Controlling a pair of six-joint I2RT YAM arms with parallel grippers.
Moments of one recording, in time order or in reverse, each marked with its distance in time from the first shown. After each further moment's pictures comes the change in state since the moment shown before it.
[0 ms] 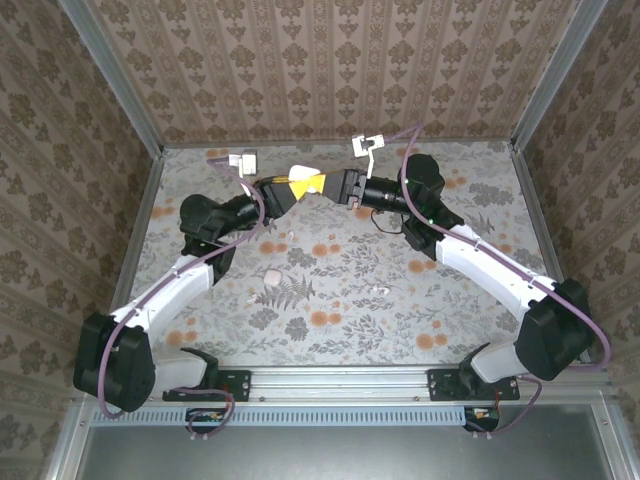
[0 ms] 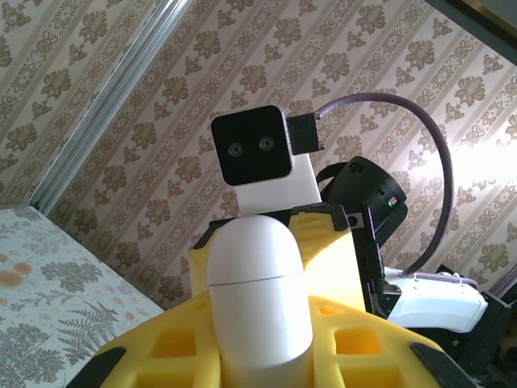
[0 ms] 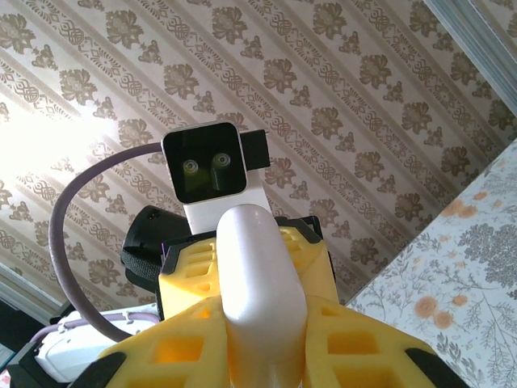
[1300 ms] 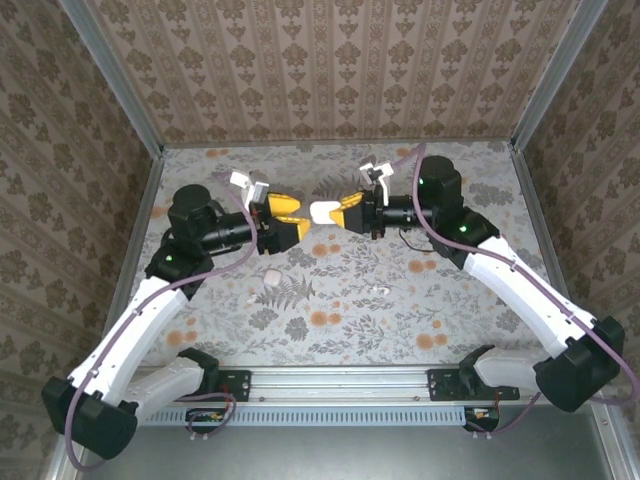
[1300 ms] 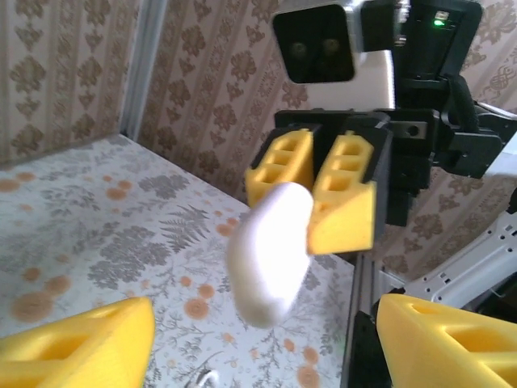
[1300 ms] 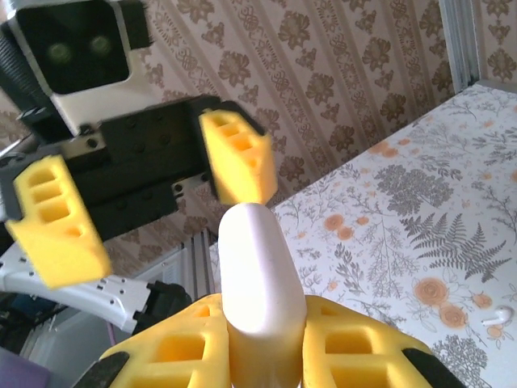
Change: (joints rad) left arm -0.042 -0.248 0.152 -0.950 0.000 0.684; right arm -0.045 -0.200 -0.004 -0.564 -0.094 -0.610
